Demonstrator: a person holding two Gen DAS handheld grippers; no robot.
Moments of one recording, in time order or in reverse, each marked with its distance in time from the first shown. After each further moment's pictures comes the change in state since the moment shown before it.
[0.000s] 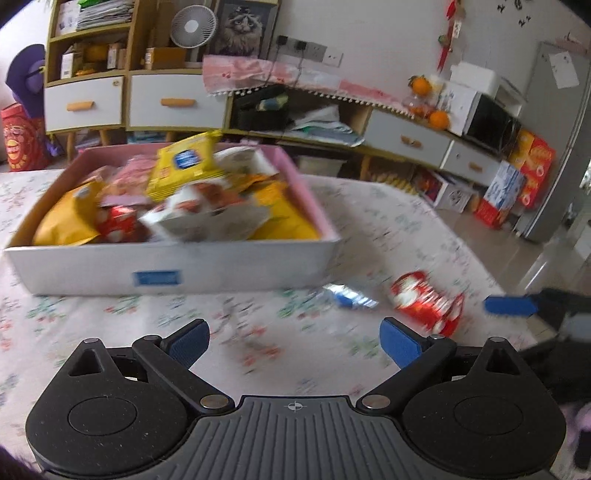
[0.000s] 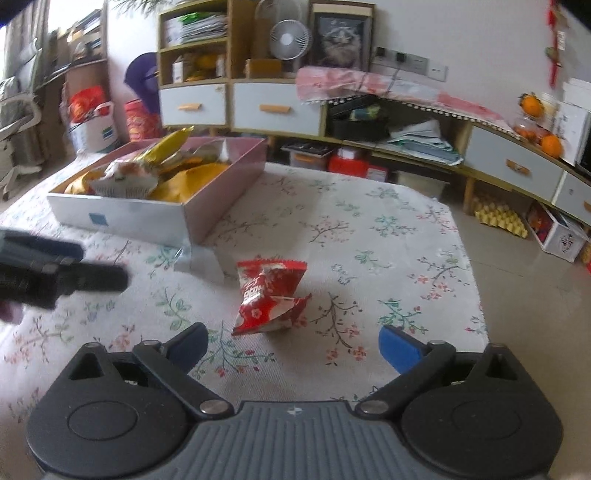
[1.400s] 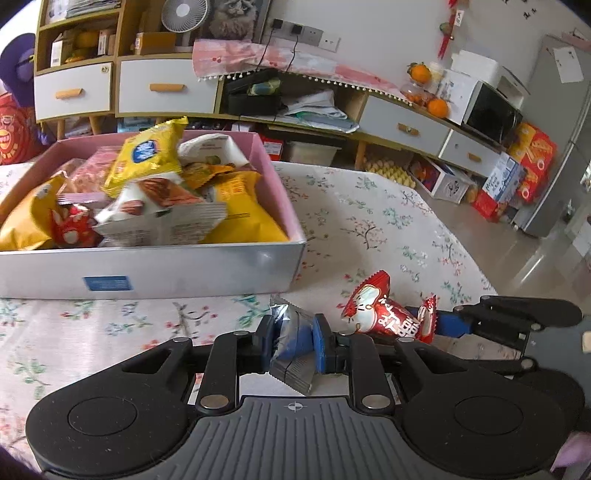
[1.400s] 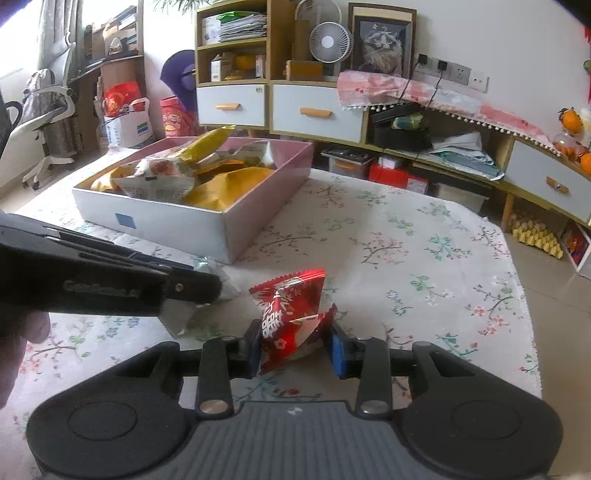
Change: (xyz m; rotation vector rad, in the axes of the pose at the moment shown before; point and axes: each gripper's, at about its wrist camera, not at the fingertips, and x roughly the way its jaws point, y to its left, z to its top) left arm 0.018 -0.014 0.008 -0.009 0.058 0.000; right arm 0.017 0.017 0.013 -0.047 -0.011 0.128
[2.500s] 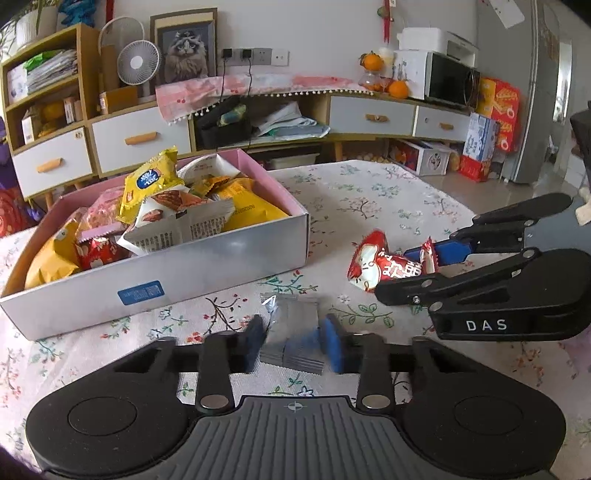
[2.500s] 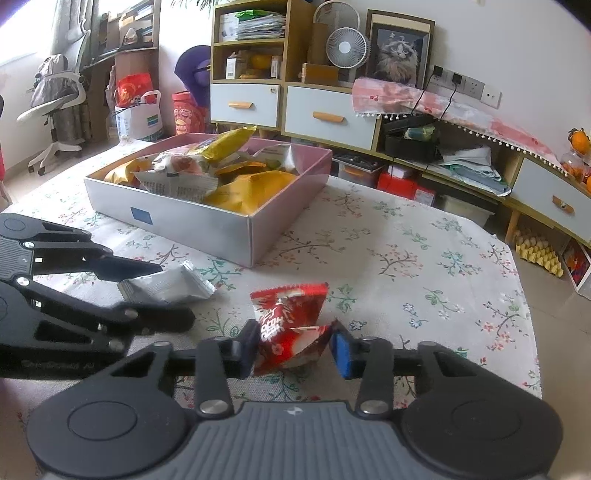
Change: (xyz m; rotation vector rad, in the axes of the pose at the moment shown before) left arm -0.016 0.001 -0.031 0.268 -0.071 0.030; right arm 0.001 0.017 0.004 -0.065 -0.008 -0.029
